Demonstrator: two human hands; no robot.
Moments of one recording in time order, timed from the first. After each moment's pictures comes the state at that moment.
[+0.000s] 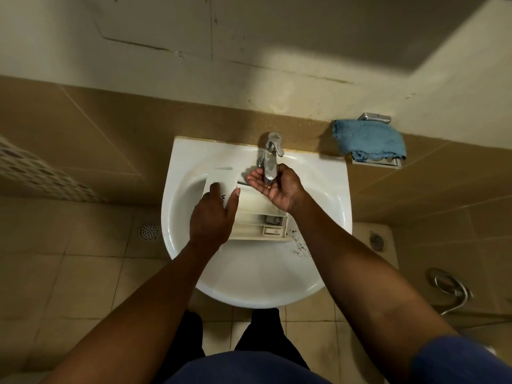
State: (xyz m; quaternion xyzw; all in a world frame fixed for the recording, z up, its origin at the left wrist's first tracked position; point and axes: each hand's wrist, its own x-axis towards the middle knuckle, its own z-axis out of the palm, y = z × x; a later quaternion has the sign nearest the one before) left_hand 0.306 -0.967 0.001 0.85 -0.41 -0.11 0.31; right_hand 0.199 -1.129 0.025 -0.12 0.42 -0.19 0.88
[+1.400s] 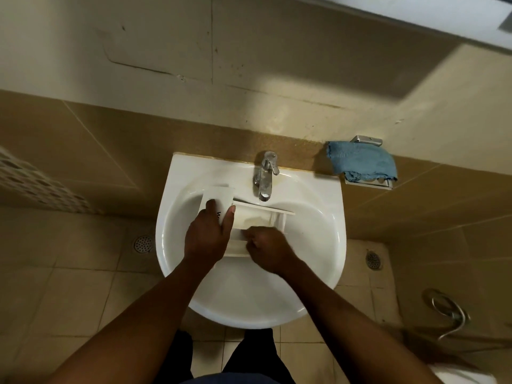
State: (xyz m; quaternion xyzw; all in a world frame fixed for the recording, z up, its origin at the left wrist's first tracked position) left_hand 0.302 -0.967 0.007 0.85 -0.42 -0.11 0.30; right_hand 0.144 -1.048 -0.016 -0.90 0.34 -0.01 0.28
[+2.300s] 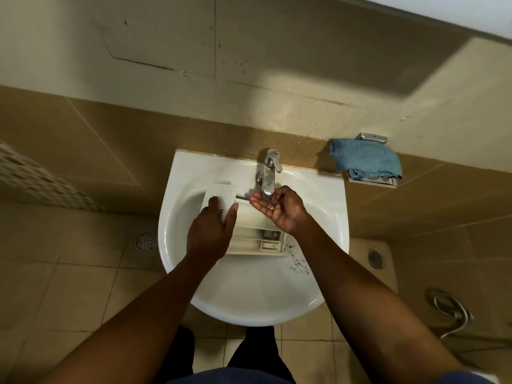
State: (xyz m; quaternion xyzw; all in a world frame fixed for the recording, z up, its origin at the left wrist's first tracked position) left_hand 0.305 -0.967 -0.001 0.85 -0.41 -0.11 0.31; right_hand 0.181 -1.121 0.023 -0.14 0.47 -0.20 0.85
